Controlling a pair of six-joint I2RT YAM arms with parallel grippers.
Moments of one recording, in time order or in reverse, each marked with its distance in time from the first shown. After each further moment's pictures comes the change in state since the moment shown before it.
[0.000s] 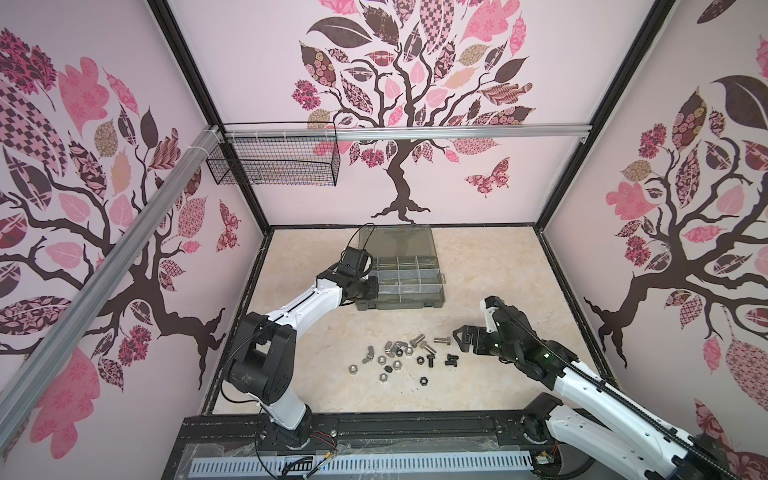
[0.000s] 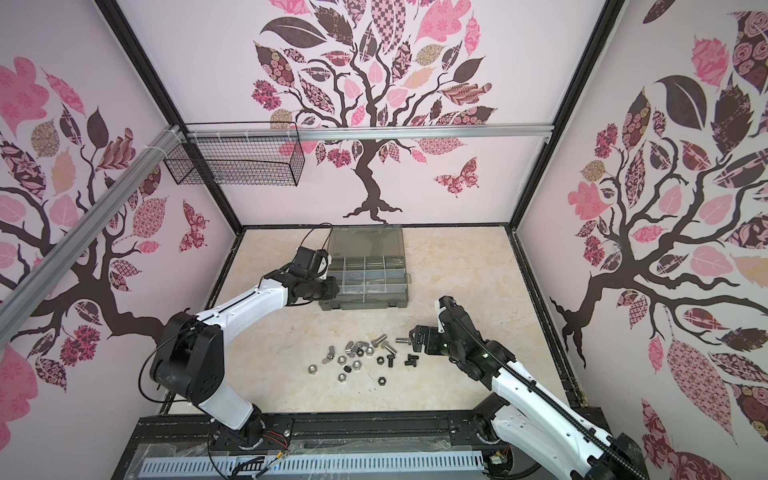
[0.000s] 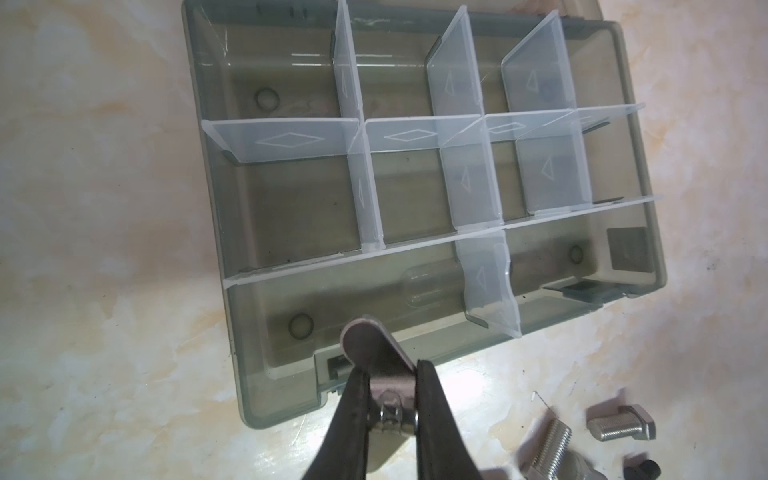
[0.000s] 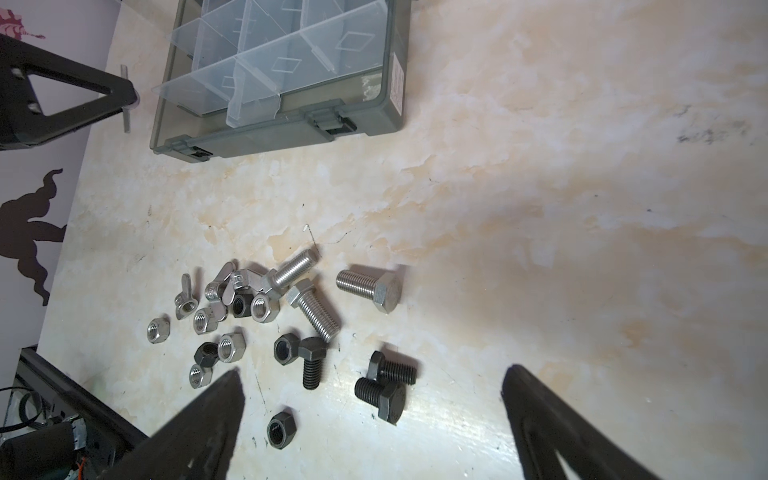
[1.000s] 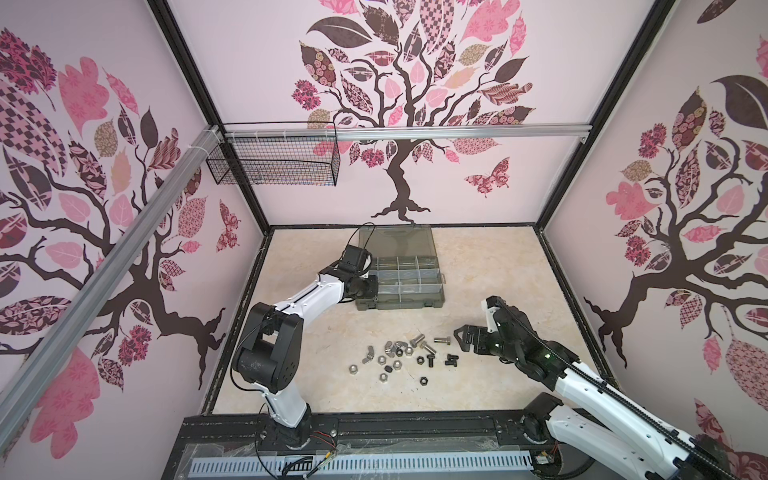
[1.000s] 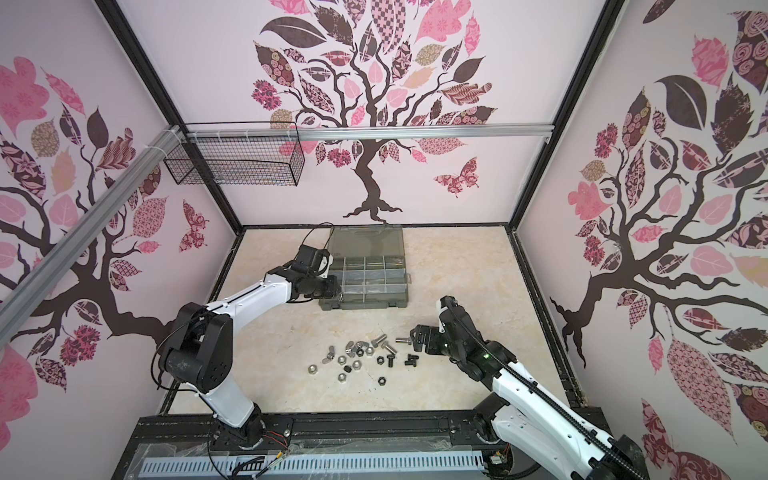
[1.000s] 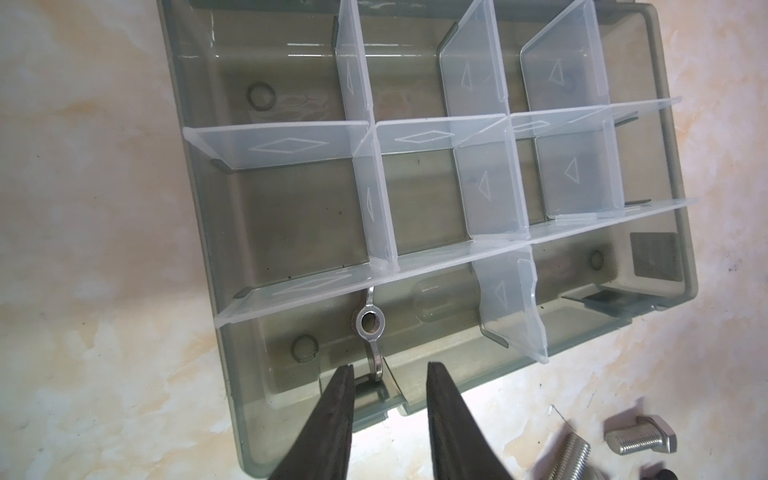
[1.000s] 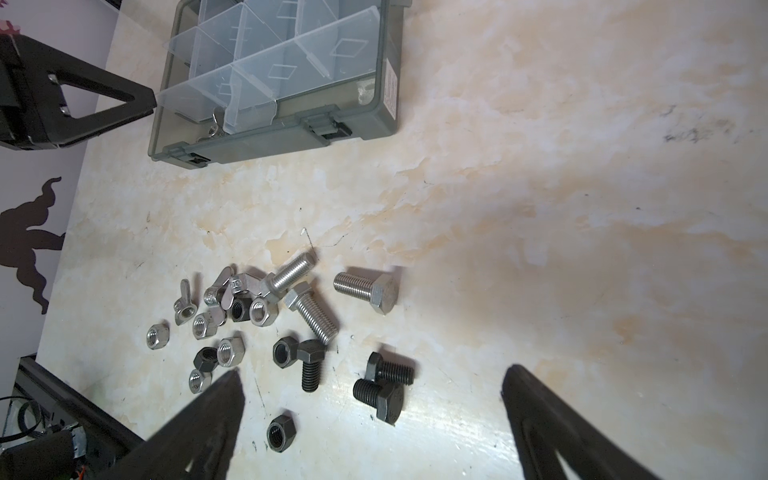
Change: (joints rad) left arm 0.026 0.058 0.032 0.006 0.031 0.023; right arm 0.000 -0.005 0.000 -0.006 0.011 0.012
